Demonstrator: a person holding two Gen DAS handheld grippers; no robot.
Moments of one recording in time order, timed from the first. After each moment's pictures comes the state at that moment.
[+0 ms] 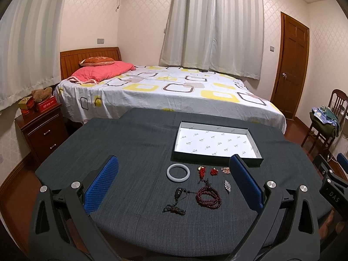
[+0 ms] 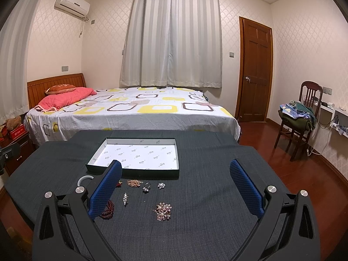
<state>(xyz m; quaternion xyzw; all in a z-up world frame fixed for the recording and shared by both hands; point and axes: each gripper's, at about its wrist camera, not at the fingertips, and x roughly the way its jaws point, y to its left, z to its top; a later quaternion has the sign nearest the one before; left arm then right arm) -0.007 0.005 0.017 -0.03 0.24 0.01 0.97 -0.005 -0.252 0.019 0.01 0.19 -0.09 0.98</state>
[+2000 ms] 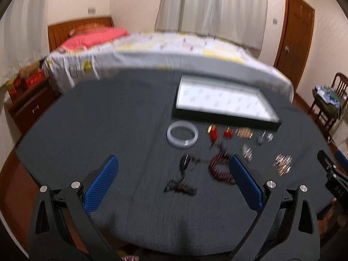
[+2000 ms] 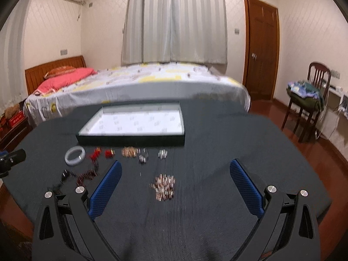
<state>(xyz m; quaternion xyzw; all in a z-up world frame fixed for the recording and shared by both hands) 0.046 0.021 -0.091 -0.03 0.36 -0.01 0.93 0.033 -0.266 -0.083 0.03 0.27 -0.07 0.96</state>
